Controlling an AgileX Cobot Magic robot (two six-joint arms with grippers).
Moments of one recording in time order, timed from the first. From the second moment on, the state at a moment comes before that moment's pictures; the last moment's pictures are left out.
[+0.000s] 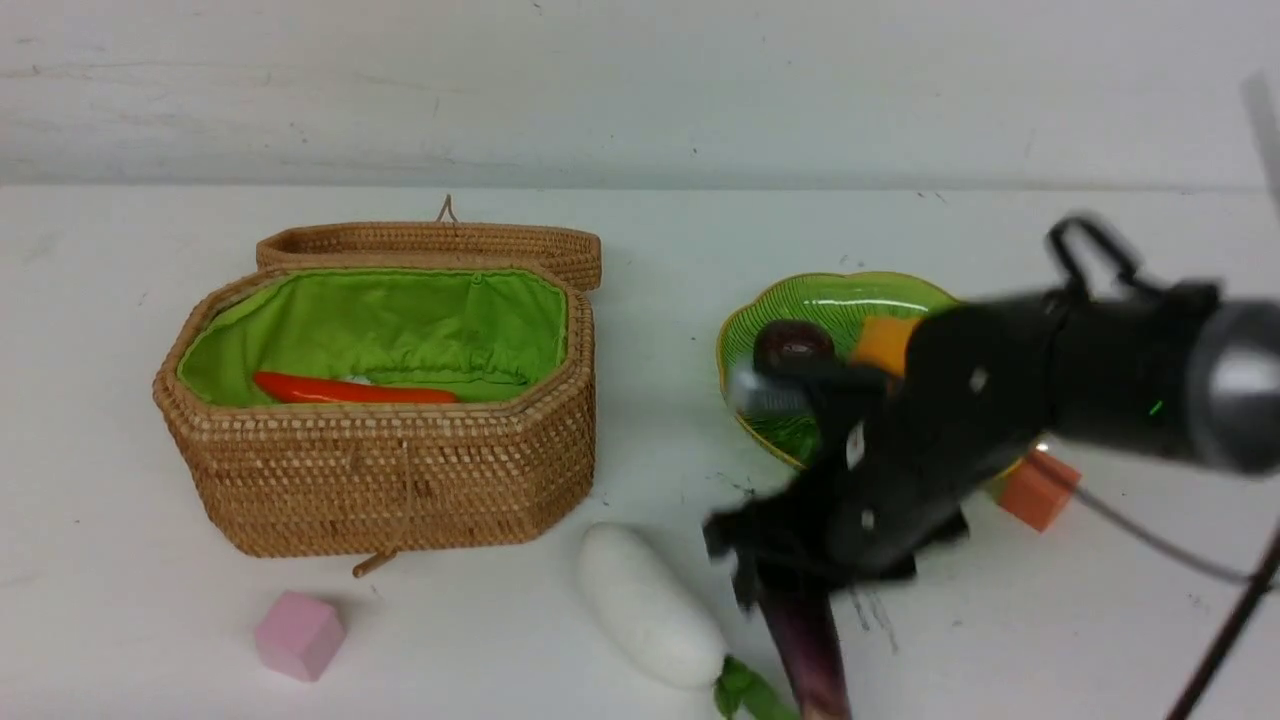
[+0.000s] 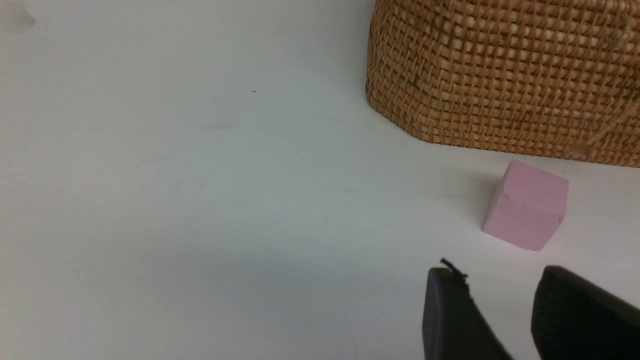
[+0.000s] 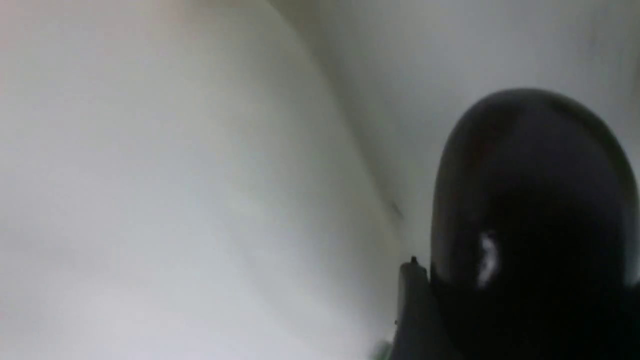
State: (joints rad) right arm 0.57 1.74 -1.24 0.28 0.69 0.09; left arm -0.03 -0.01 0.03 0.15 0.40 -0.30
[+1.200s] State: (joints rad) right arm 0.57 2.07 -2.15 0.38 1.04 -0.67; left arm -0.03 -0.01 0.03 0.15 0.40 -0.30
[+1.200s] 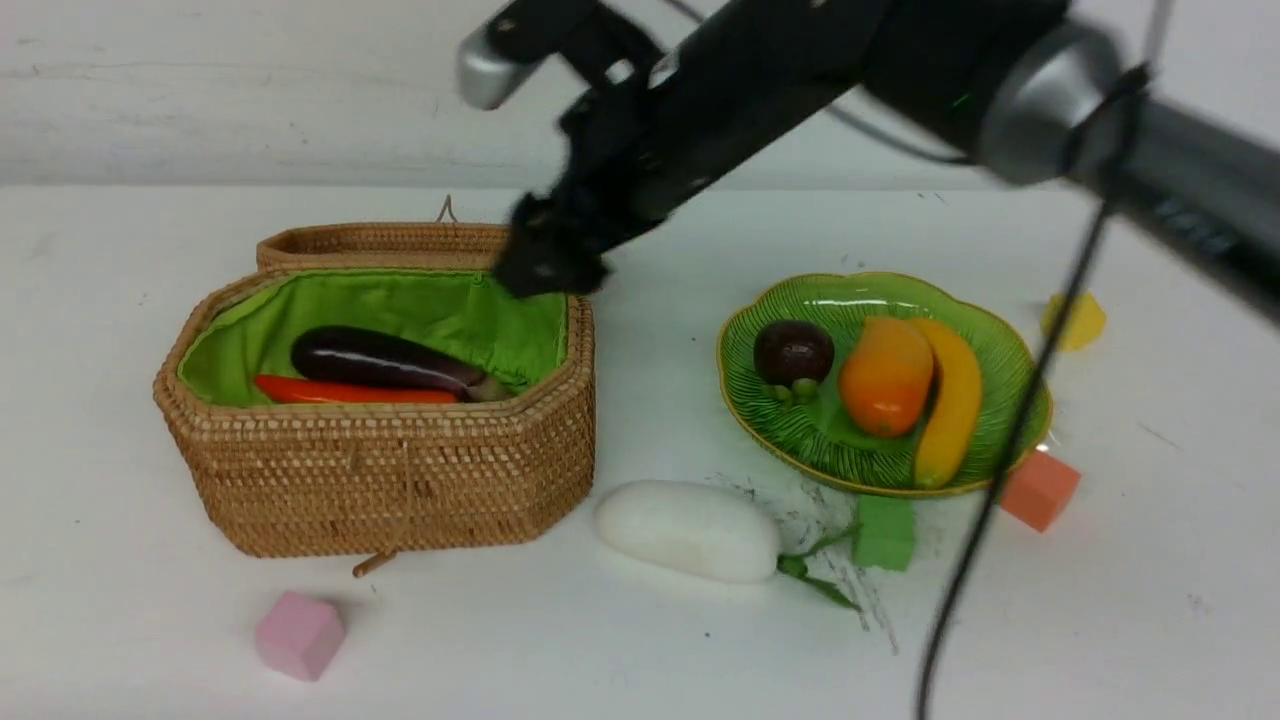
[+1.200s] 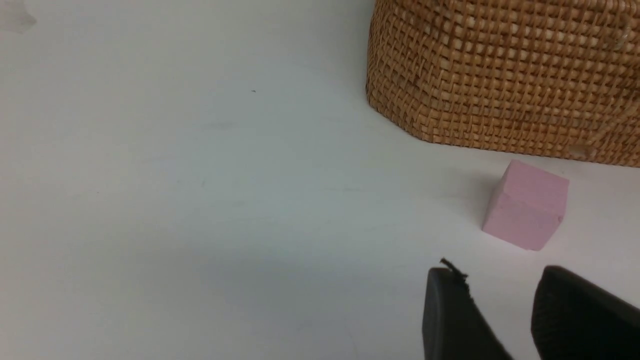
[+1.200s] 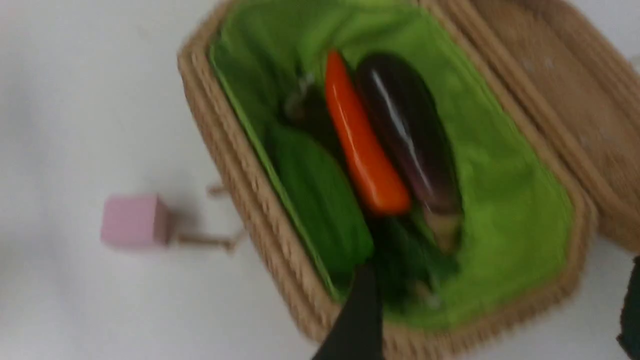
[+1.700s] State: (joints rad) right arm 0.55 2.16 -1.77 0.27 1.16 -0.83; left arm -0.03 -0.01 0.03 0.15 0.40 -0.30
